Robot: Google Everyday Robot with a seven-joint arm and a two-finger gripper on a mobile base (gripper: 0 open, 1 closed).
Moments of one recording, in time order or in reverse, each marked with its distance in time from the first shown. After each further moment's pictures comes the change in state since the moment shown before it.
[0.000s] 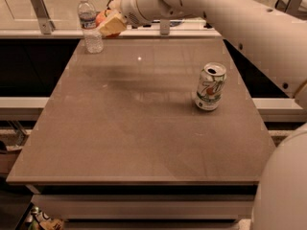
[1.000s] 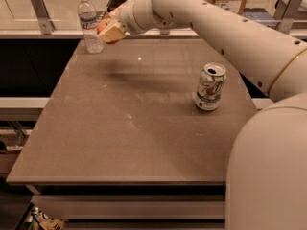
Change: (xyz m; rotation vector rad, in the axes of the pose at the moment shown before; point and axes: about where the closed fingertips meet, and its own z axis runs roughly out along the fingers) arm 0.031 -0.007 0.045 0.001 0.005 0.024
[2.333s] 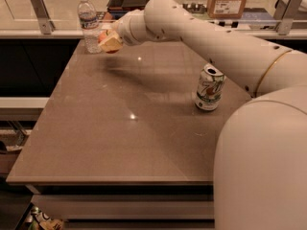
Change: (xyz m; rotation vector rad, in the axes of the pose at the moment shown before) arm 0.035 0.005 0.034 0.034 0.030 0.048
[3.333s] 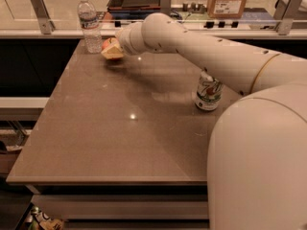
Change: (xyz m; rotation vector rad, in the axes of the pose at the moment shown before) arm 0.033 0.003 0.020 0.052 0.024 0.051
